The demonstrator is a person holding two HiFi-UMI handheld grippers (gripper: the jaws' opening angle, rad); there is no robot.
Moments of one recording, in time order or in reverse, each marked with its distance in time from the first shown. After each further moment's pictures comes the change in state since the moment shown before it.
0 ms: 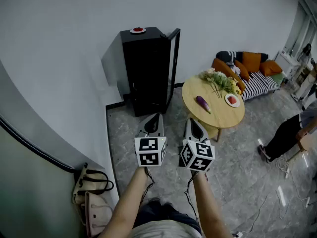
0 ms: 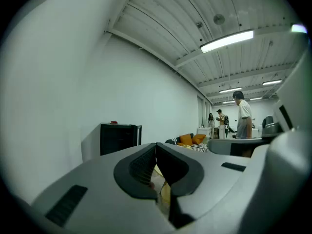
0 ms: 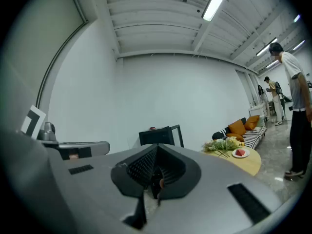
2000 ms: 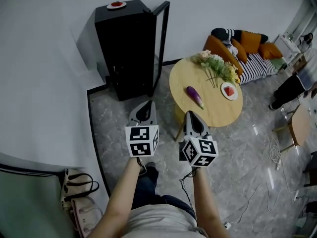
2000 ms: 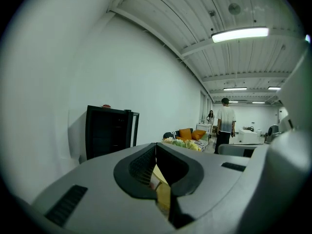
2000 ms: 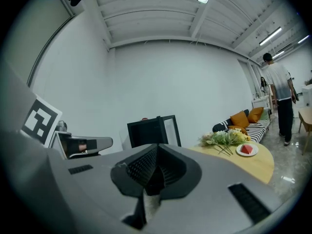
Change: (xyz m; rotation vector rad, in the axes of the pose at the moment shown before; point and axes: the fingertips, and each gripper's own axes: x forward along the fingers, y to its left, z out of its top) left arm 0.173 0.007 -0.050 -0.074 0.098 -0.025; right arm 0.121 -0.111 -0.039 0.014 0.080 0.023
